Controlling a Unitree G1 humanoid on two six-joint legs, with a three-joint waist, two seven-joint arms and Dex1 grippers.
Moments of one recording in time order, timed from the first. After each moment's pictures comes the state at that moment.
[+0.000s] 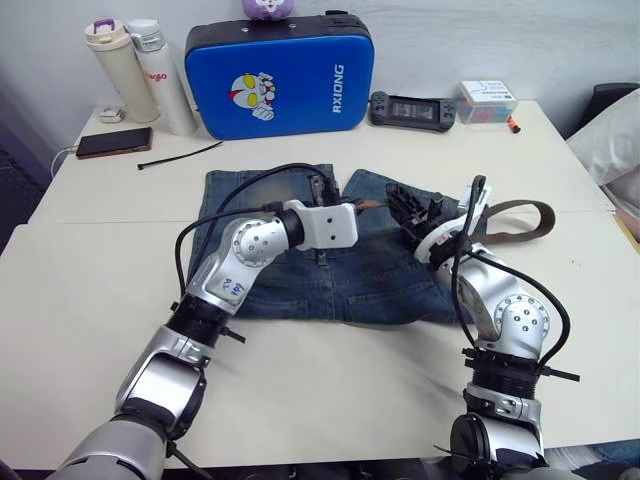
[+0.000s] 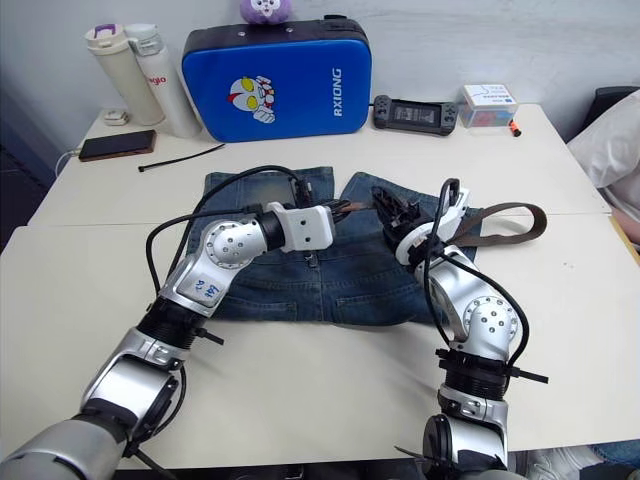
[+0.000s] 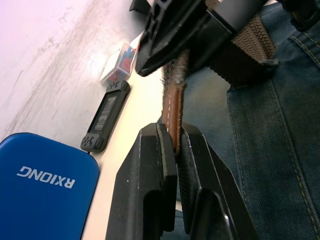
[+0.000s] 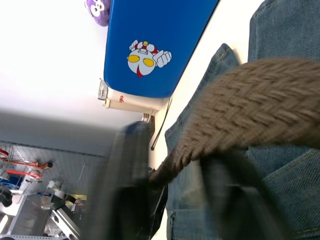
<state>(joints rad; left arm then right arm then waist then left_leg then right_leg) -0.80 0.35 -0.32 0.25 0.33 -0.21 -0.50 -0.54 -0.08 -0.35 -0.08 1.54 0.73 -0.33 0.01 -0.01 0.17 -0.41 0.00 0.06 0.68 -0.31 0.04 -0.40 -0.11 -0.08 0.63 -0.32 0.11</state>
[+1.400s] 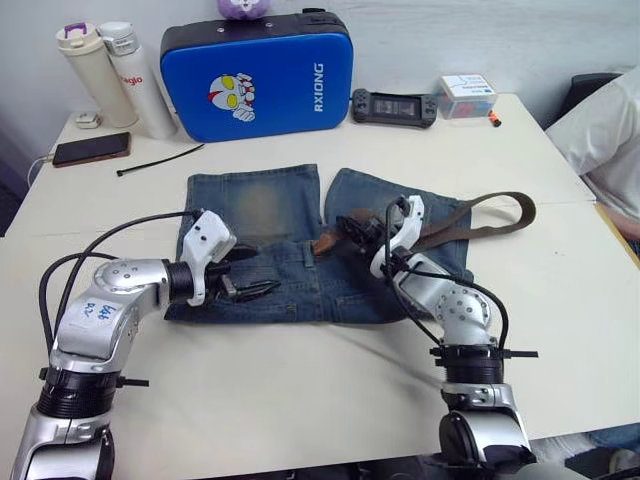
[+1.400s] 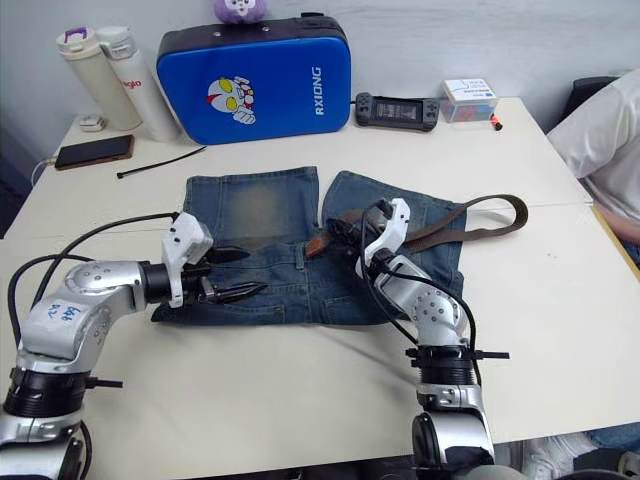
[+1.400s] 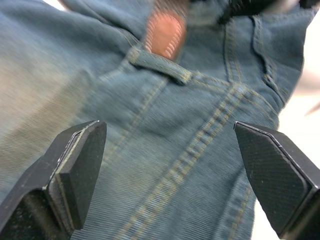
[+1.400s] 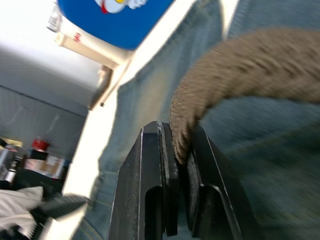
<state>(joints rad) -0.37 0.69 0.06 -0.27 -0.38 0.80 -0.82 -0.59 -0.02 -0.16 0.11 1.00 0.74 0.06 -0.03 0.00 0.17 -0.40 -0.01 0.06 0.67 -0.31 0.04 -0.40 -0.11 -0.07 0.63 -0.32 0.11</state>
